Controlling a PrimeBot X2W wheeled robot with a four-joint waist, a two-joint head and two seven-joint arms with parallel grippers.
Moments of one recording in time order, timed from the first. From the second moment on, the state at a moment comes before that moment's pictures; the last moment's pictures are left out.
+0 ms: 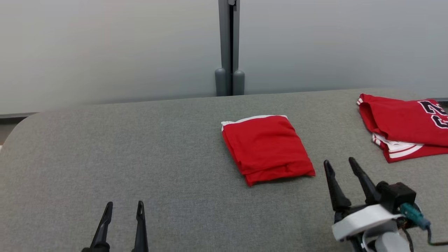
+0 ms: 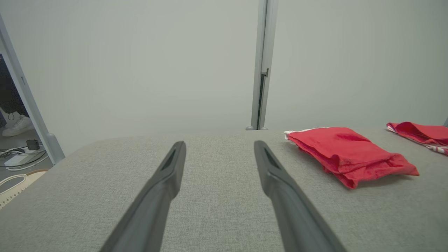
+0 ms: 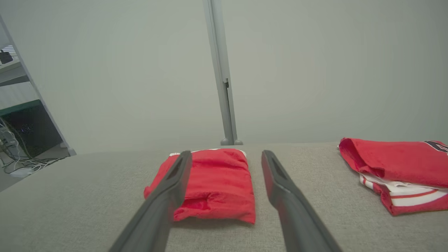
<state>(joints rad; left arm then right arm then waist) 0.23 0.05 -0.09 0.00 -0.12 0.10 -0.26 -0.14 -0.14 0.24 0.39 0.31 0.13 -0.26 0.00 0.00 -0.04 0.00</state>
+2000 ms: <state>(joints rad) -0.11 0.05 -0.18 -0.12 -0.07 -0.08 -0.26 -0.95 -0.92 0.71 0.66 0.77 0.13 0.11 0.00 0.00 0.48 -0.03</state>
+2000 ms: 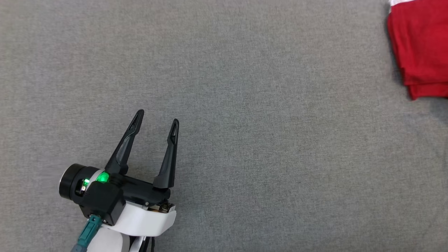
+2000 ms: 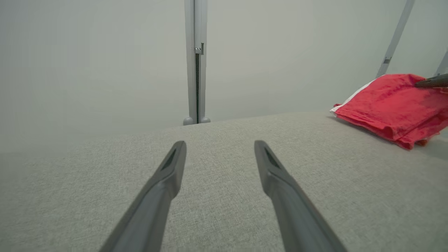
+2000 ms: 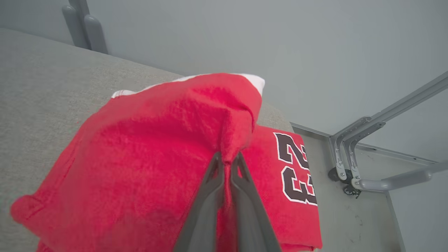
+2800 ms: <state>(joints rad) -0.16 0.06 -0.18 -0.10 -0.11 -0.13 -0.26 -1.10 -0.87 0.46 0.95 0.19 0.13 -0.04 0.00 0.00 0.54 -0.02</state>
